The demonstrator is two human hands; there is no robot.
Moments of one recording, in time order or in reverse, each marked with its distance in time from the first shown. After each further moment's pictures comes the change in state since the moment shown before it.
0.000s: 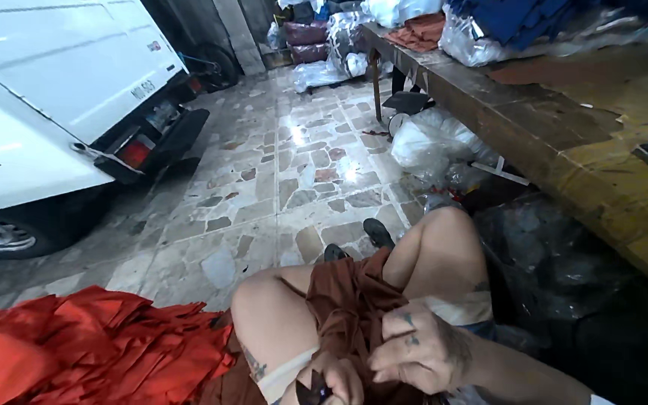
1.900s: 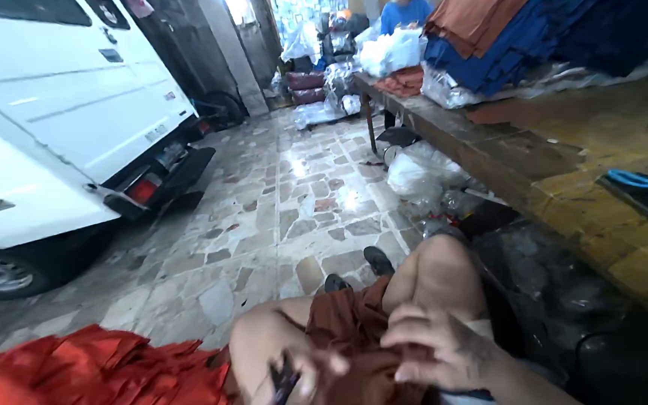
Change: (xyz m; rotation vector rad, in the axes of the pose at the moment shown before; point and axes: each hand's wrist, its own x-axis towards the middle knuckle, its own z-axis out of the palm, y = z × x) left_hand 0.012 0.028 -0.020 0.222 0.216 -0.044; right_hand -0.004 0.005 -0.040 -0.151 0.009 0.183
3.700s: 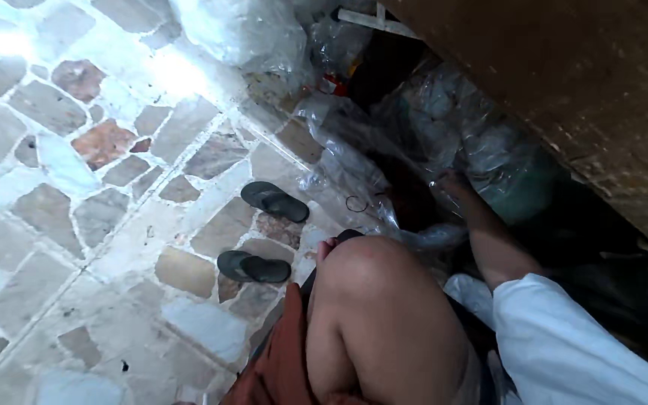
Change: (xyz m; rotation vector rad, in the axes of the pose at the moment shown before) left_hand 0.346 -0.151 0.081 0.482 0.557 -1.338; right_hand -0.377 0.347 -0.146 -0.204 0.501 2.114
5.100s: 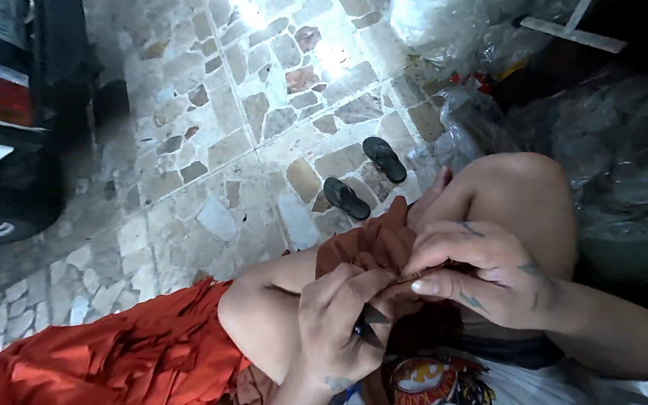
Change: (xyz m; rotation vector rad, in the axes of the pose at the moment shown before) left_hand -0.009 -0.181 -0.136 0.137 0.045 1.691; right_hand -0.472 -0.196 0.044 0.477 -0.789 -1.591
